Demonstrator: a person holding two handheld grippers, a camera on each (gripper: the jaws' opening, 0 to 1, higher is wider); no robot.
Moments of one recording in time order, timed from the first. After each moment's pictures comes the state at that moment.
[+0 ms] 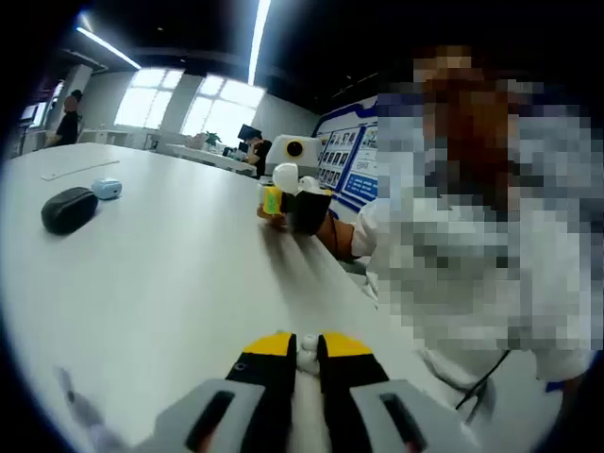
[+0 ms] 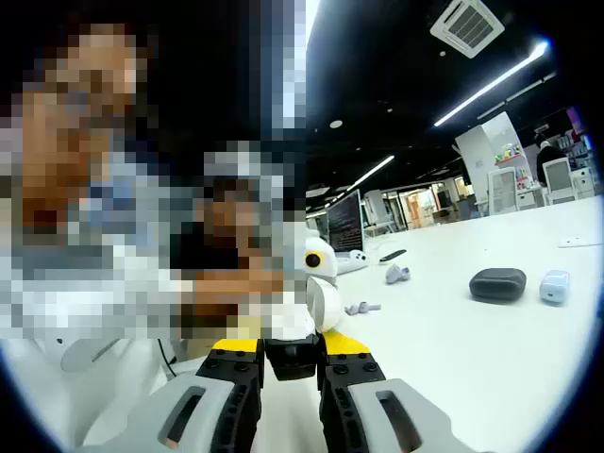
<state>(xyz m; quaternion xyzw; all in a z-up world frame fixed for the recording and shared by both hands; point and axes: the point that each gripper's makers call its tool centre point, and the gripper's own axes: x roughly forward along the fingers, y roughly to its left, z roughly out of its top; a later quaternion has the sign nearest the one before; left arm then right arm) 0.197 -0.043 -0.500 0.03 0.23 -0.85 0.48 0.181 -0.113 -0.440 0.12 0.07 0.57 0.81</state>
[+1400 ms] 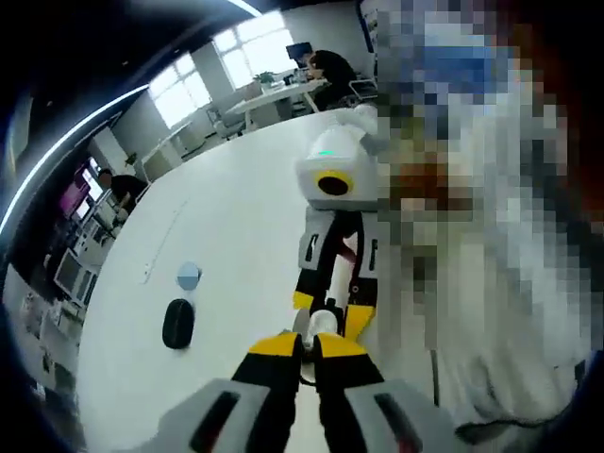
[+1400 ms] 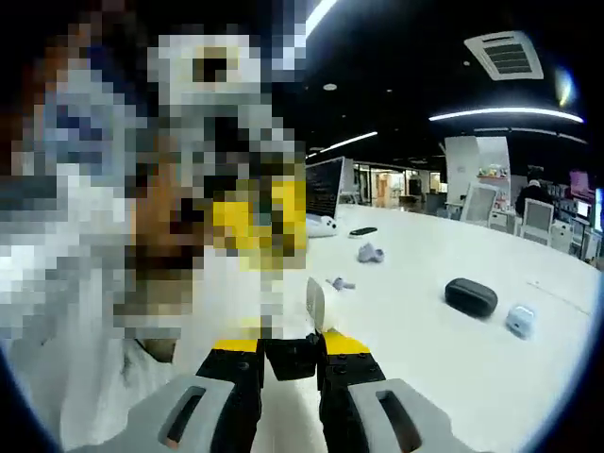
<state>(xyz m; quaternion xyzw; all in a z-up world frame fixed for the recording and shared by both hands) 0.181 -0.121 -0.410 0.41 0.18 -0.64 0.62 0.183 -0.096 -0.457 -0.04 0.13 0.49 0.86</state>
